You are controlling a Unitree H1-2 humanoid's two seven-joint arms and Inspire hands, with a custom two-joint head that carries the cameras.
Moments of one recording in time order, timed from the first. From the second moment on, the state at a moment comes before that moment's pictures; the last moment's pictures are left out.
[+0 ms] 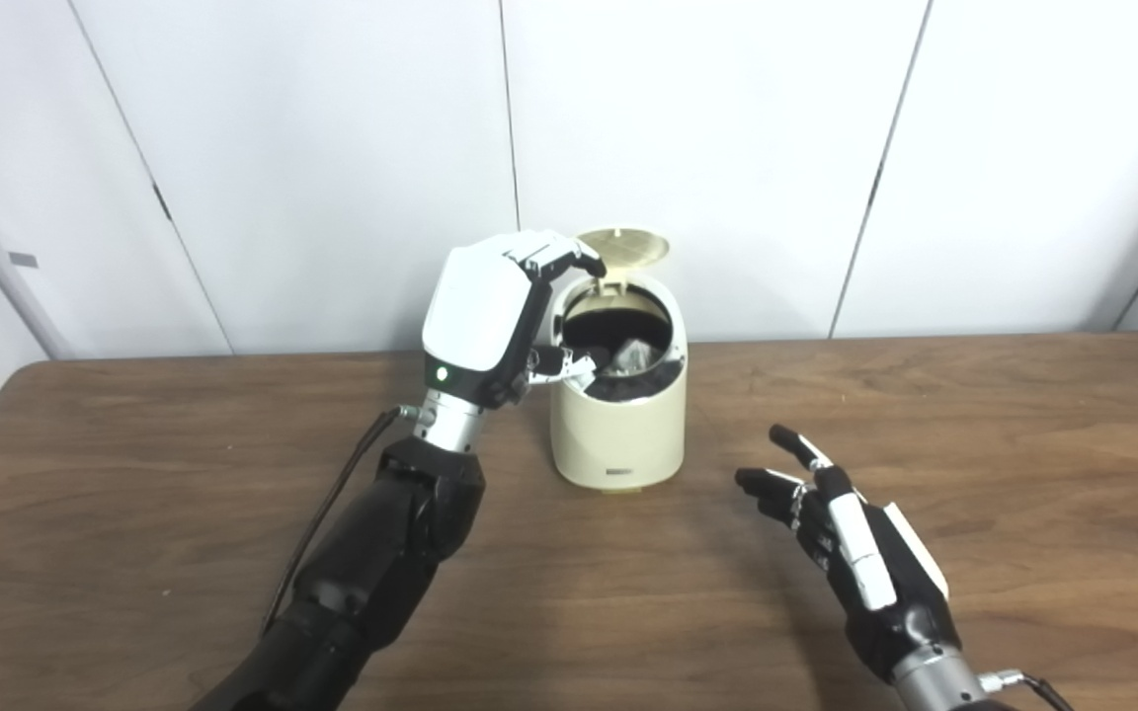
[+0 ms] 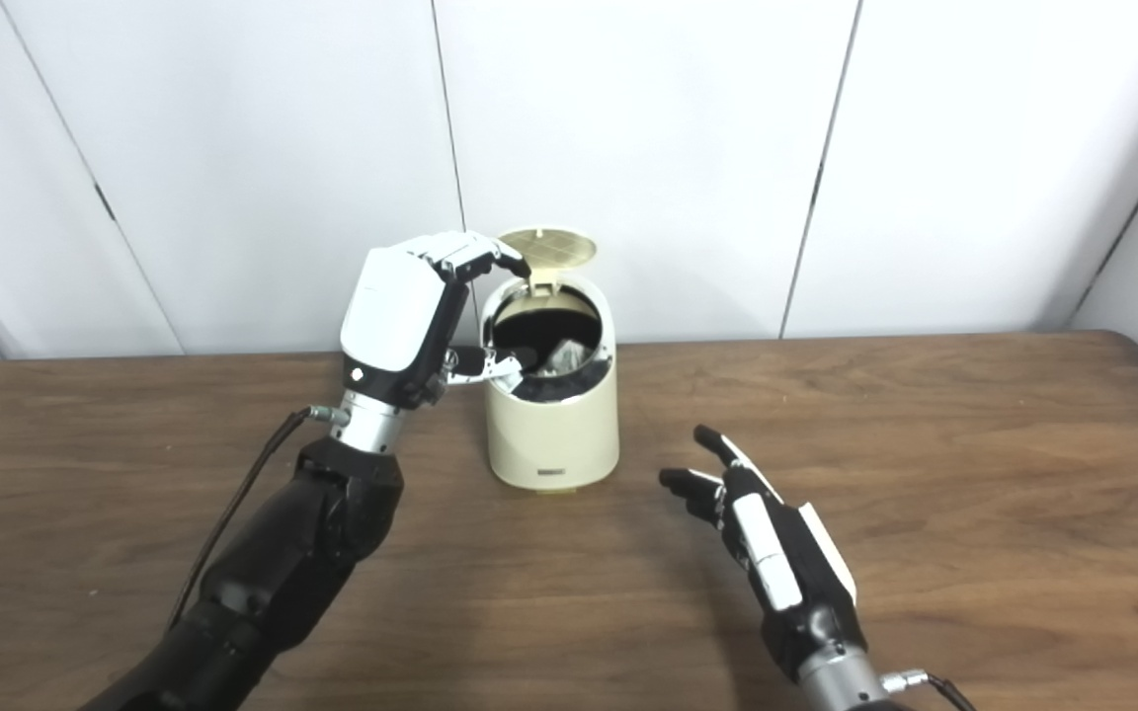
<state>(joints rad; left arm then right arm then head) -0.71 0.17 -0.39 0.53 0.95 -0.26 0.70 0.02 -0.10 0.03 -0.37 0.05 0.32 0.09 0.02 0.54</state>
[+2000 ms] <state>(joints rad) -0.11 0.09 -0.01 -0.11 0.15 0.14 0.06 -0.54 -0.29 0.20 -0.20 -0.40 0.38 0.11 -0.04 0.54</state>
